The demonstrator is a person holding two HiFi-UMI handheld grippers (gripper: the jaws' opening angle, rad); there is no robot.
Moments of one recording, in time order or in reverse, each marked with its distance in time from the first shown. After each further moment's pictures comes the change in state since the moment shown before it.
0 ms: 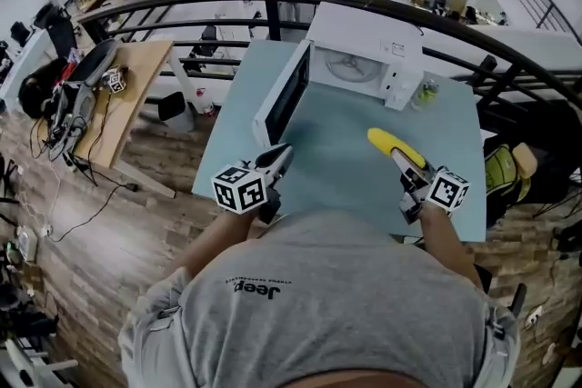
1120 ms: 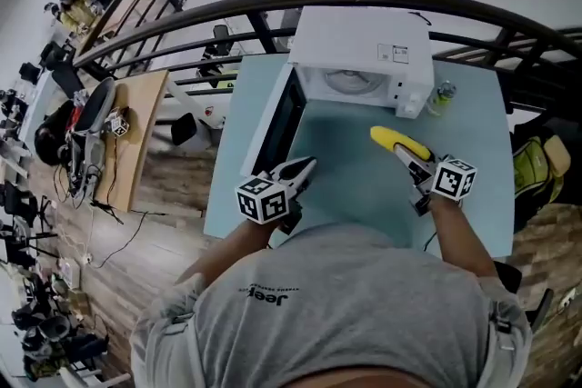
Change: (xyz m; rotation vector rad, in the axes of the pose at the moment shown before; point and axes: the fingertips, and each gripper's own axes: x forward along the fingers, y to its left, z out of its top) left arm 0.144 0.035 -0.008 -0.003 0.215 -0.024; right arm 0.075 -0.137 0.030 0.060 0.065 -0.037
